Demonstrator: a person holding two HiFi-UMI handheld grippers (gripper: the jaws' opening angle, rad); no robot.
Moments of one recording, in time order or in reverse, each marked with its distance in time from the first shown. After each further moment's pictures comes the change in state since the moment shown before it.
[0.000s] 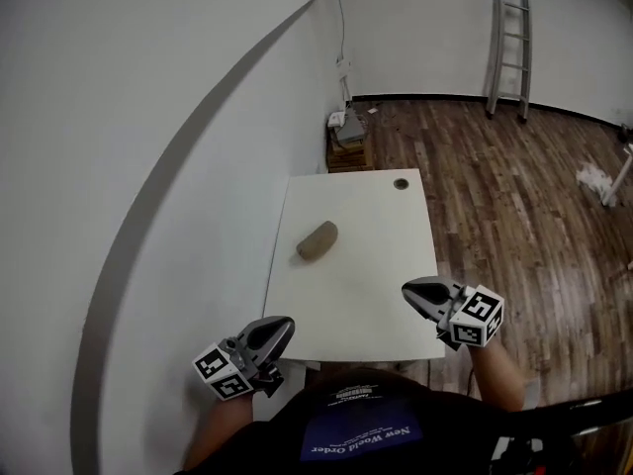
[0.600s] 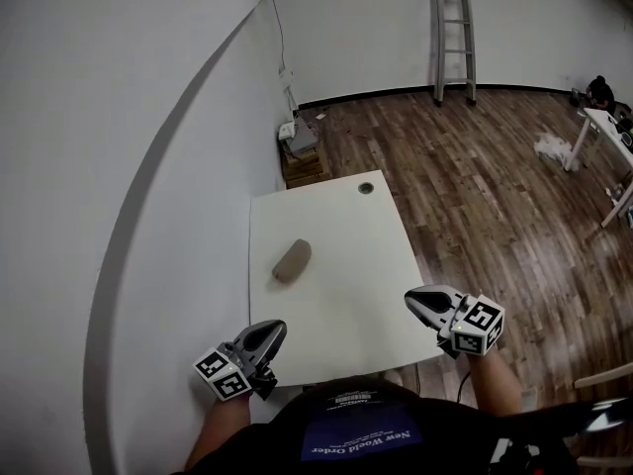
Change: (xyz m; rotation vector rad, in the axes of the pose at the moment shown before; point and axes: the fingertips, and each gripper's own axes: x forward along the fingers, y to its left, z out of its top) left arm 0.031 0.103 -0.031 -0.065 0.133 -0.081; right arm -0.006 -0.031 -0.017 0.063 -0.032 -0.239
